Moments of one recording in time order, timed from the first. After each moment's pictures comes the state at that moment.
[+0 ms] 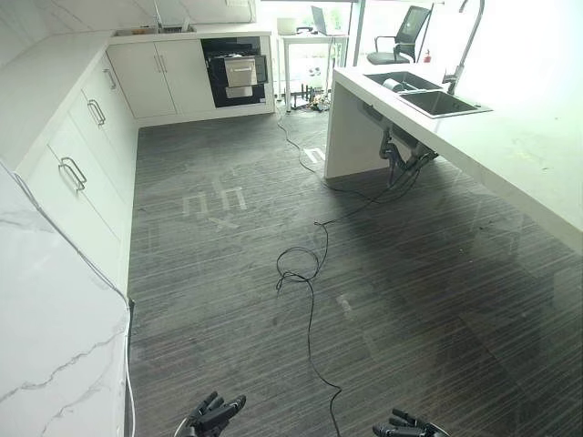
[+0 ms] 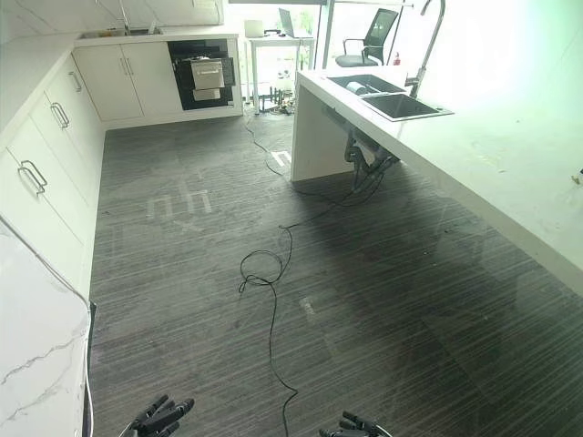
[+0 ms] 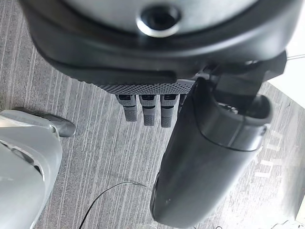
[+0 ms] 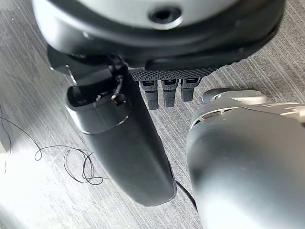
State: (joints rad) left arm 0.10 0.24 0.05 1.09 -0.66 -0.11 -0.12; right arm 0.04 -0.24 0.02 1.18 0.39 -0.03 0.30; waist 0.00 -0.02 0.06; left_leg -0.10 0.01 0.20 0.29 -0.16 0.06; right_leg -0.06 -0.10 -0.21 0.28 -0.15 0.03
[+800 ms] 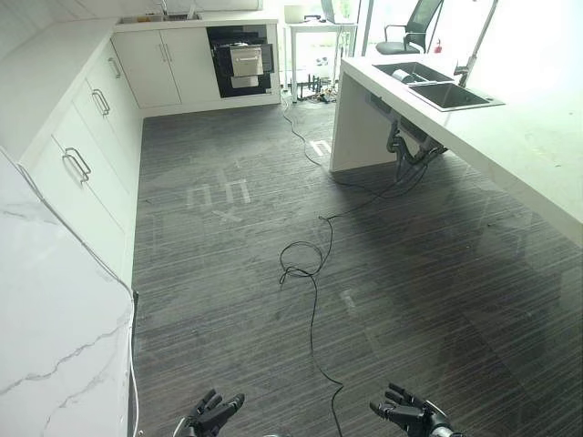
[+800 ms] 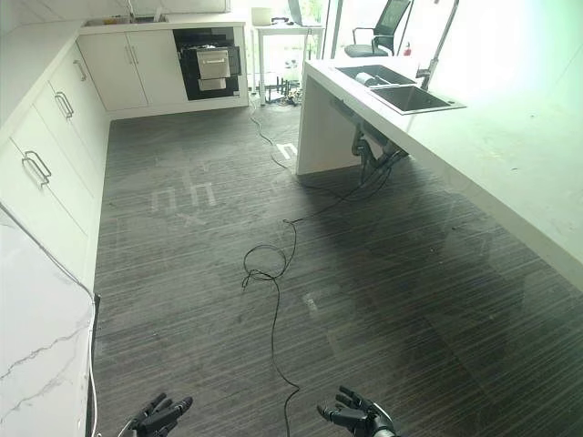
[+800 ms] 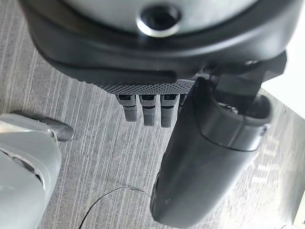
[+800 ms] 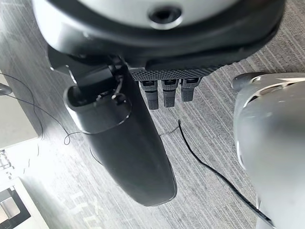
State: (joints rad) left arm 0.10 0.23 0.08 1.08 -0.62 -0.14 -0.12; right arm 0.04 -0.24 0.02 1.07 0.44 -0.07 0.32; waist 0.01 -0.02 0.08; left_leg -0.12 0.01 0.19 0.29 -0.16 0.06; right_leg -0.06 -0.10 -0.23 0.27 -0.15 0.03
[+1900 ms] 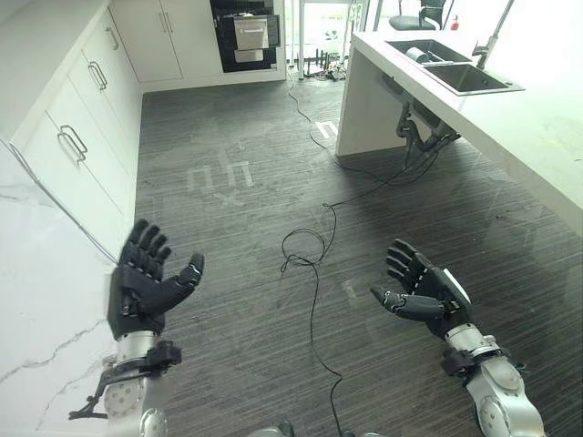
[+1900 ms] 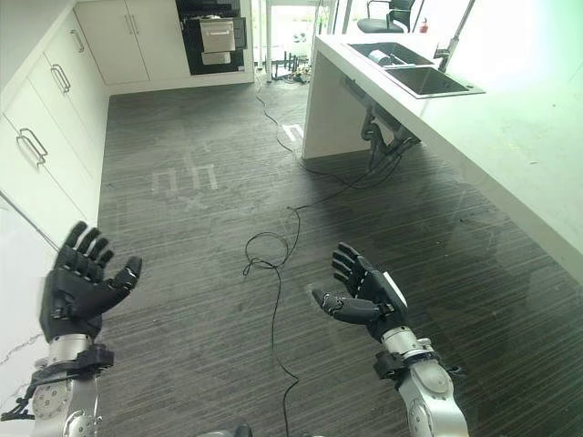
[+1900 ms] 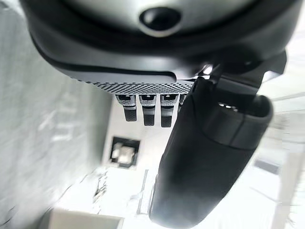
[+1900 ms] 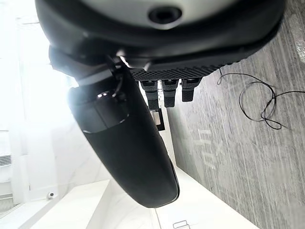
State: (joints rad) left arm 0.21 0.31 0.26 -0.02 -0.50 -0.37 0.04; right arm 0.15 -0.33 -0.06 -0.04 0.47 -0.04 0.30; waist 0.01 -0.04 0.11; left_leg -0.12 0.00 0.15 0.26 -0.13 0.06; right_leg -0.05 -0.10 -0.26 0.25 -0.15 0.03
